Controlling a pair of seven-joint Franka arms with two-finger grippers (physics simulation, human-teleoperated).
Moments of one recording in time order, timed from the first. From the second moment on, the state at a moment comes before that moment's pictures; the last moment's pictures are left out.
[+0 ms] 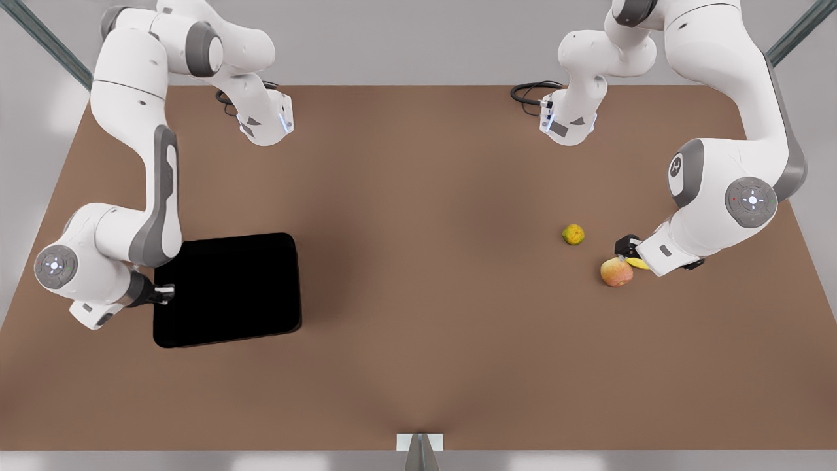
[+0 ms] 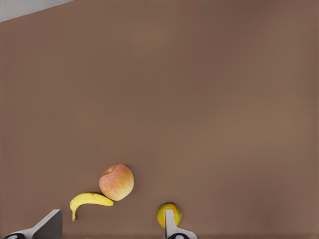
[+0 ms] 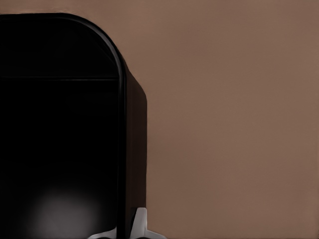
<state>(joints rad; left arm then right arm) -0.14 0.25 0.06 -1.53 0.03 1.70 0.16 0.20 0.53 -0.38 -1.51 0.12 1.92 -0.39</state>
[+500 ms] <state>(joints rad) -0.15 0.25 0.06 -1.53 0.03 1.69 0.16 0.18 0.74 -0.43 -1.43 0.21 1.99 -0.80</state>
